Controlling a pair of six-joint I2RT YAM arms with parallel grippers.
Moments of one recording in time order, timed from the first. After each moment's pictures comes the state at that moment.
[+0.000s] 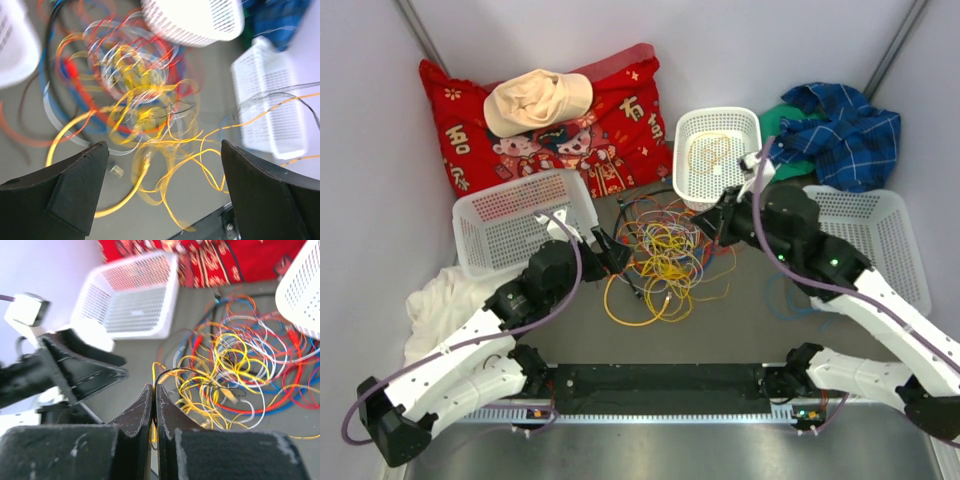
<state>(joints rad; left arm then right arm) -0.75 0.79 0.68 -0.28 -0.21 -0.84 0.78 1.00 1.15 -0.43 0.03 0.50</state>
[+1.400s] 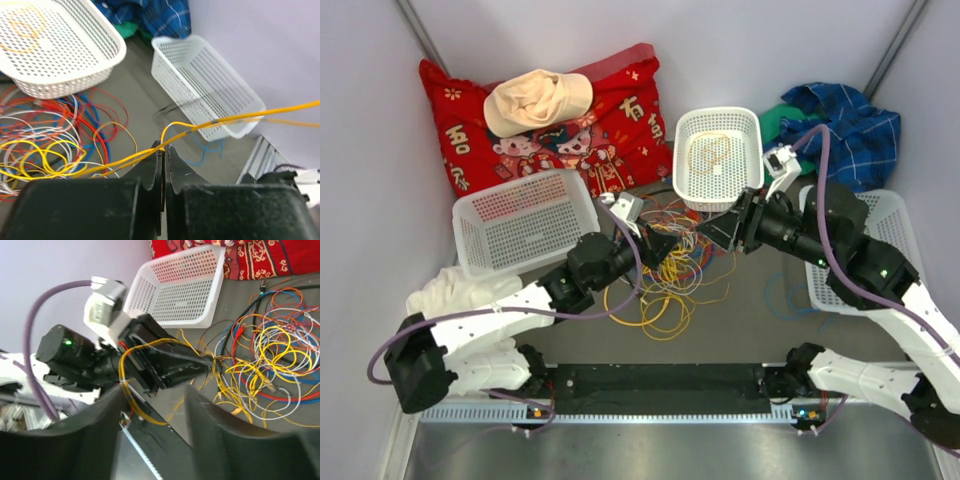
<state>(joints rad) -0.94 1.14 0.72 0.43 -0.04 -0.49 0.79 0.93 1.35 -0.62 -0.14 0.60</state>
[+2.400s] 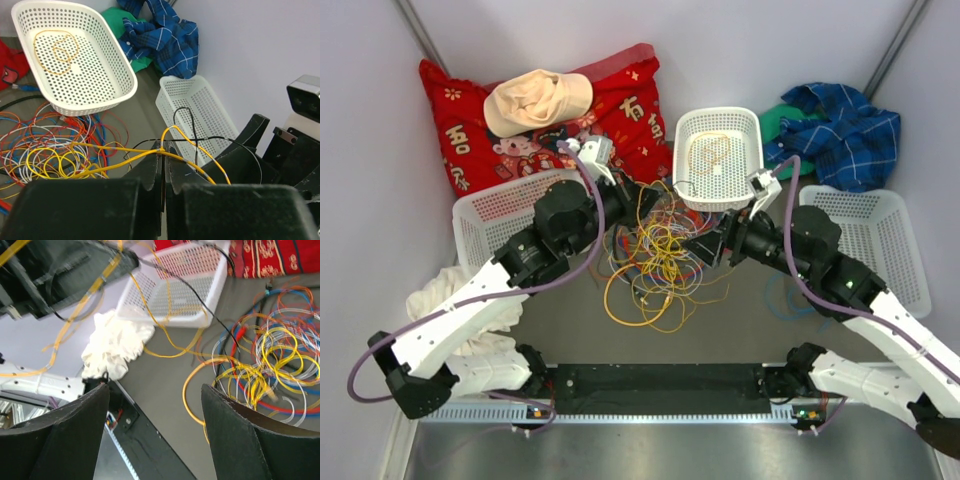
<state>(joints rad) -0.86 1.11 1.26 -0.19 -0.13 -0.61 0.79 0.83 1.04 -0.39 -0.15 0.56</state>
